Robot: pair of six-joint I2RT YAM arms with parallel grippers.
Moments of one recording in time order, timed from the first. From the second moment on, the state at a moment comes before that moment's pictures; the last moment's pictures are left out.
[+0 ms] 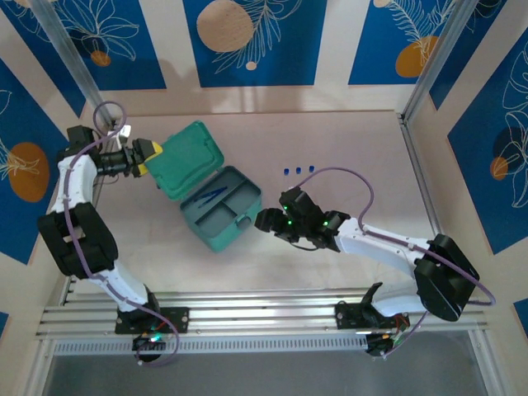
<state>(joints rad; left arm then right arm) 0.35 1.68 1.45 -0.91 1.18 -0.07 0.84 1.32 0.78 -0.23 -0.12 1.07</state>
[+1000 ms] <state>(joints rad) 0.04 1.45 1.49 -1.07 0.98 0.02 0.84 1.29 0.75 -0.23 -0.11 1.07</state>
